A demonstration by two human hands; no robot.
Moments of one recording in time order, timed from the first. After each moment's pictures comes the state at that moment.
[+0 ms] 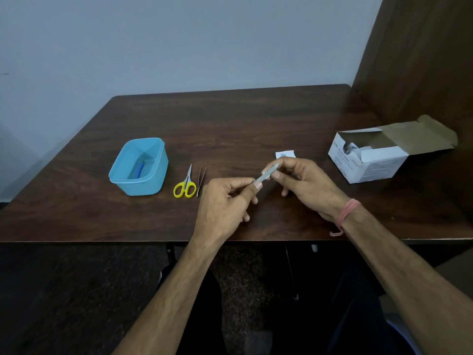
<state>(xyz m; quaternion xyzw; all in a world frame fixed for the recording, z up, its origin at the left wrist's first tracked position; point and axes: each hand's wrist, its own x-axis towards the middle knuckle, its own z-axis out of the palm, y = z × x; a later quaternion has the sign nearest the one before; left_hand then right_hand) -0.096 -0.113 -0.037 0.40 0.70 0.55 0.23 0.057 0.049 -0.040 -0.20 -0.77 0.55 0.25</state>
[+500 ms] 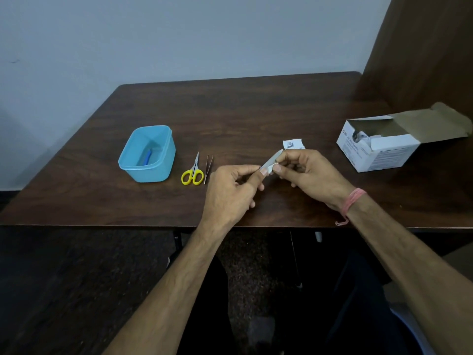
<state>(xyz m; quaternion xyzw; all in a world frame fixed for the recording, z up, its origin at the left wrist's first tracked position) -0.096 -0.113 -0.037 0.40 0.71 0.54 0.22 0.055 0.042 -0.037 -0.22 -0.79 0.52 0.23</state>
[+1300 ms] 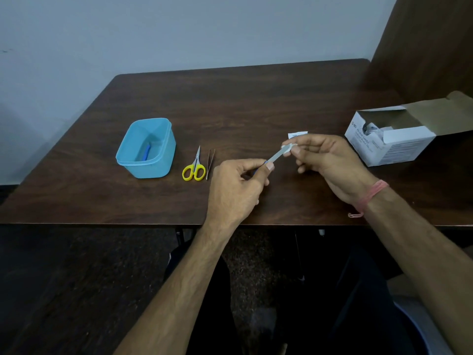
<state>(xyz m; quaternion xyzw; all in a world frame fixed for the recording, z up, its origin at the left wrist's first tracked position) -0.093 -0.112 -0.035 0.39 0.72 0.54 0.20 0.062 0.054 -0.035 -0.23 -0.65 0.66 0.30</state>
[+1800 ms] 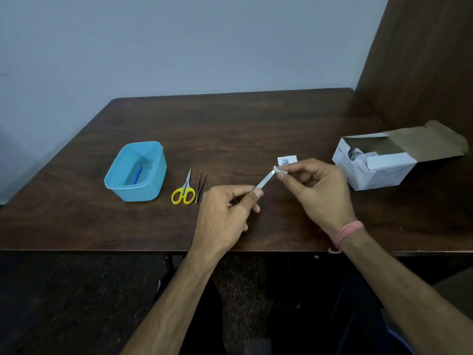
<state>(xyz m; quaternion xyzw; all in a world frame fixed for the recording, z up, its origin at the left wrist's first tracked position) -0.095 -0.115 -0.037 0.40 0.71 0.54 0.23 0.059 0.039 -0.049 -0.29 -0.73 0.42 0.45</state>
